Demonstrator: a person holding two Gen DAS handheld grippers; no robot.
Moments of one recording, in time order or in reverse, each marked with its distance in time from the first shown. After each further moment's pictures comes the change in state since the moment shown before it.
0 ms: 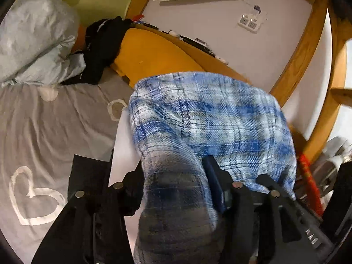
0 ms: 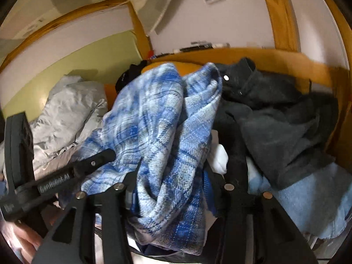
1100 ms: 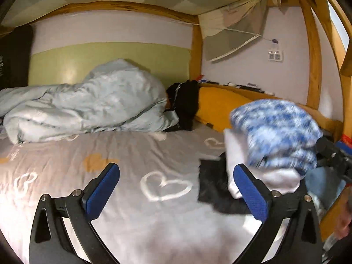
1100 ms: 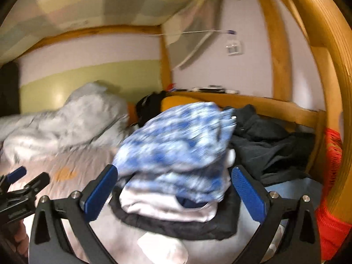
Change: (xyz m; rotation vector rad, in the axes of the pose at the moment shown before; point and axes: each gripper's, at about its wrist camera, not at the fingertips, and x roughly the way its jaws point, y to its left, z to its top) left arm -0.198 0.039 -0.132 0.140 -0.398 0.504; right arm -0.126 0.073 -0.080 -0.248 -0.261 0.004
